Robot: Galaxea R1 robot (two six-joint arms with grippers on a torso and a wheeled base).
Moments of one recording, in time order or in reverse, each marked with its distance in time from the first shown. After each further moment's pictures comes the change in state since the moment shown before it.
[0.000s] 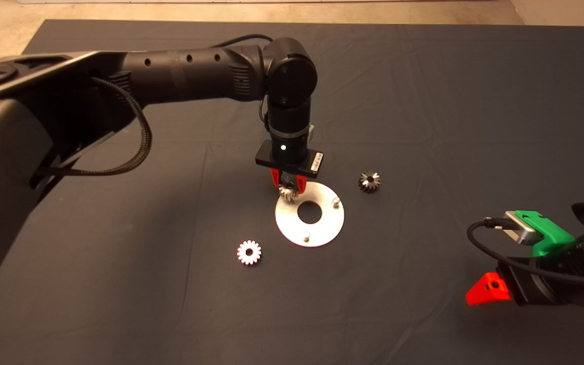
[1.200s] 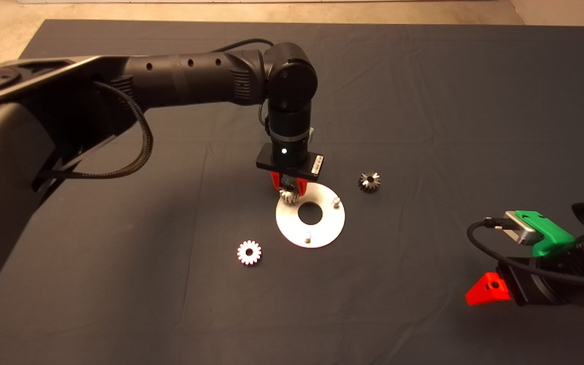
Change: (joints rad) left arm 0.010 0.000 0.007 0.004 -0.007 -0.021; right arm 0.000 0.000 0.000 0.000 0.000 0.000
